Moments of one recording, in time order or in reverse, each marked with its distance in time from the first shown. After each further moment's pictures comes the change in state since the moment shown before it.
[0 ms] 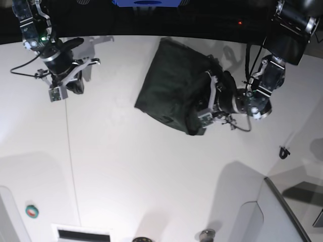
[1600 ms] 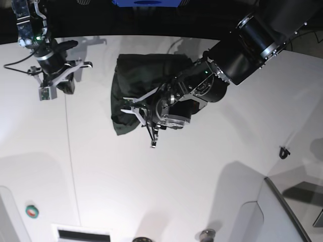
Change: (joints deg) left arm -10.9 17.1 24.3 -1.6 31.4 3.0 1.0; right arm -1.6 -2.7 5.9 0.0 0.2 -0.1 -0.3
